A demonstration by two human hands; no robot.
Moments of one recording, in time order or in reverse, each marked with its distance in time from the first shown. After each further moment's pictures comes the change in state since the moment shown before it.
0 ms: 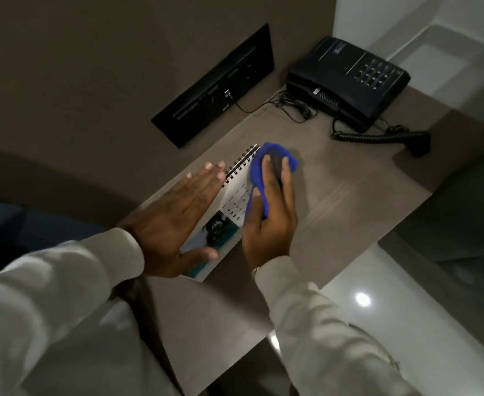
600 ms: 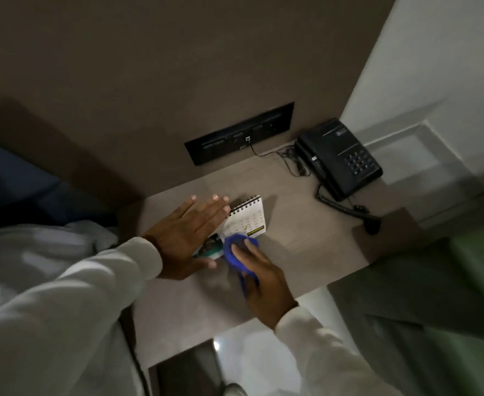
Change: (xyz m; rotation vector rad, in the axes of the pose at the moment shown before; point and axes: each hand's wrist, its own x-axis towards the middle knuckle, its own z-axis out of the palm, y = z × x) left_hand 0.003 0.036 -0.021 -0.031 -0.068 -0.274; right_hand 0.019 -0.019 -0.100 -0.231 -1.023 -0.074
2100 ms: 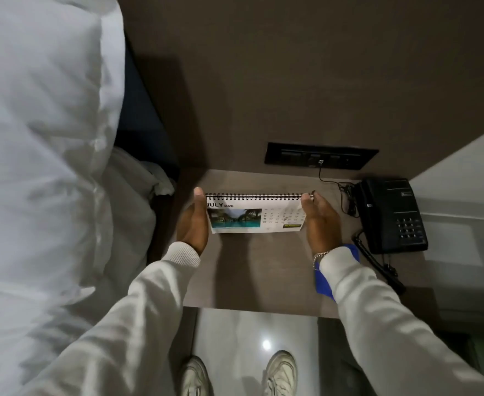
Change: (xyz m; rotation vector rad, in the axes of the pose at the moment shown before) left_hand -0.050 0.043 0.007 -1.752 0.775 -1.356; right_hand 0.116 -0.058 -0.067 0.257 0.100 0.390
